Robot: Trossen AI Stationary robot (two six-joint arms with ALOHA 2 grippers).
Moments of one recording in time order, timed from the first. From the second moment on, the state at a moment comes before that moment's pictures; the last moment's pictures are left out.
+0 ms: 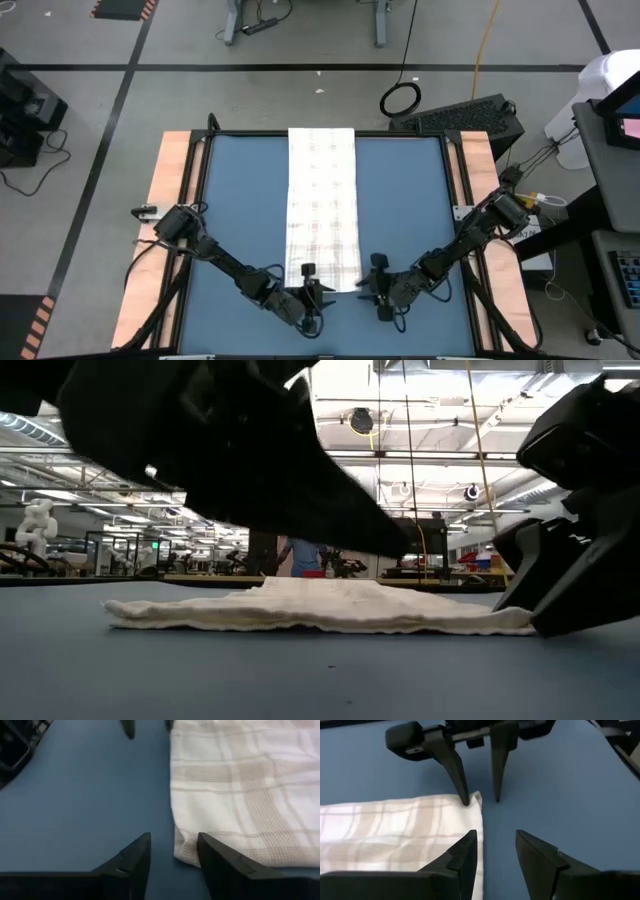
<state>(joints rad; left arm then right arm) -0.59 2.08 1.12 0.39 -0.55 -0.22 0.66 1.84 0.58 0.57 0.41 0.51</state>
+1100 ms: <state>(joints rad) -0.52 2.14 1.12 0.52 -0.46 -0.10 0.61 1.77 0.57 0.61 0.33 0.81</state>
